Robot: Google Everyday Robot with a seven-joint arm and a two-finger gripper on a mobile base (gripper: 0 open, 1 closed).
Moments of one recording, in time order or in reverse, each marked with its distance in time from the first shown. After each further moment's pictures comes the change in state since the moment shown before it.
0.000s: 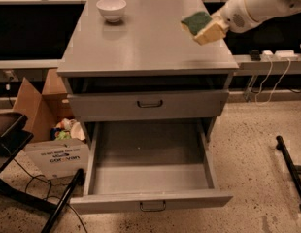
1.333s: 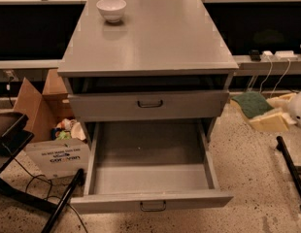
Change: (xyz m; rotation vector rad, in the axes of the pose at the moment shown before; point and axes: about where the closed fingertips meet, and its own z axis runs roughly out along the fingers) arm 0.227 0.113 -0.097 -0.023 0.108 0.247
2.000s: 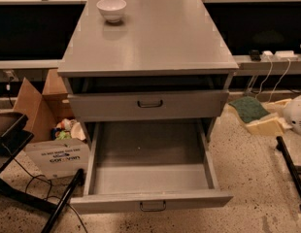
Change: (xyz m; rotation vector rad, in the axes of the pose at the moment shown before) arm 0.012 0.005 0.012 -0.028 -0.001 0.013
